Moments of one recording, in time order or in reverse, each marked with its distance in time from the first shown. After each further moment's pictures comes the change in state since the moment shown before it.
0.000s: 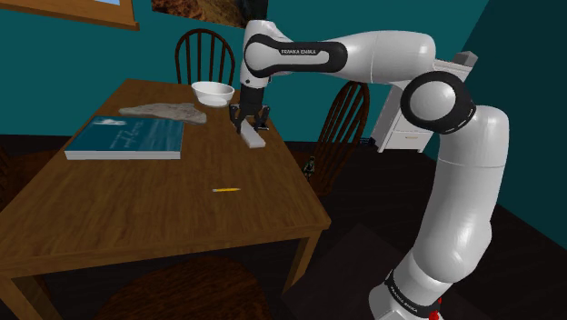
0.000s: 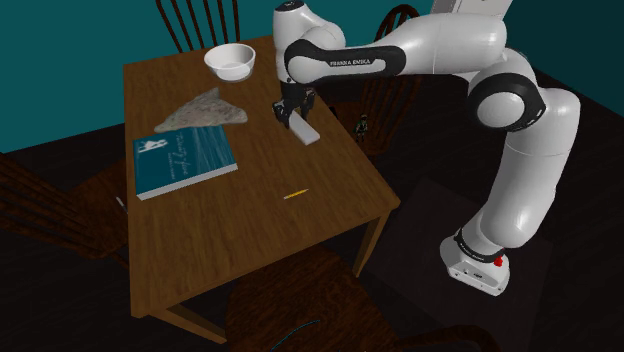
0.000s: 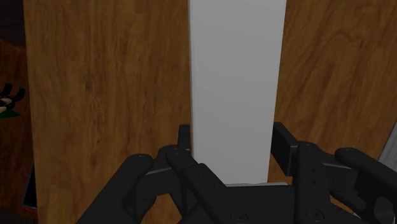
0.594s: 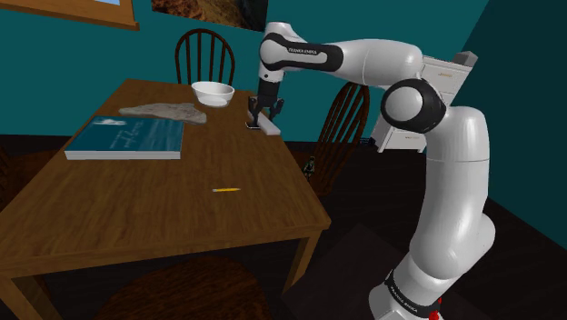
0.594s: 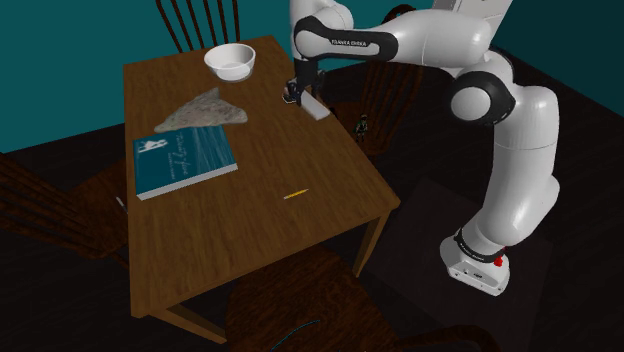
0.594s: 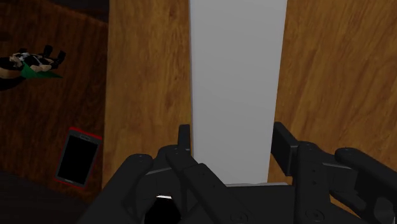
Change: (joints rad) arm -0.090 0.134 -0.056 0.216 -0.015 -0.084 -0.165
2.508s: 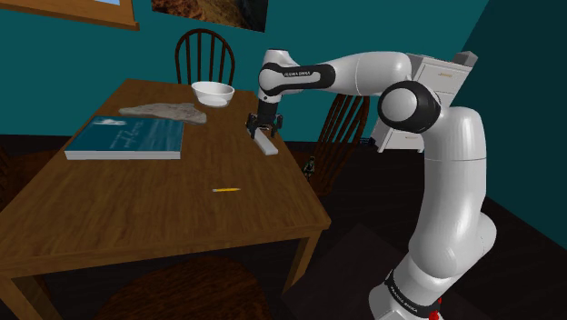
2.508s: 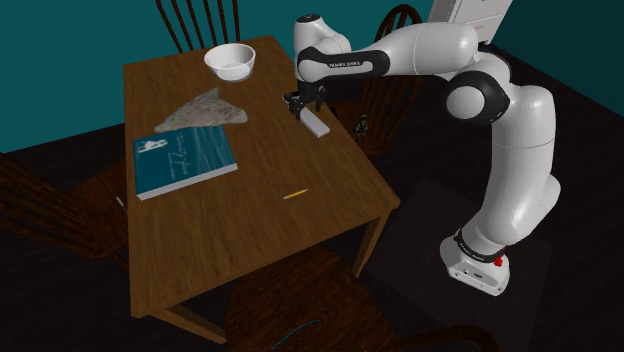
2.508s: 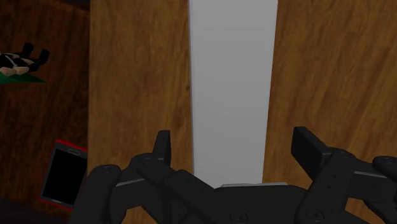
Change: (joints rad) arm -0.026 0.028 -0.011 -0.160 -0.007 0.187 -0.017
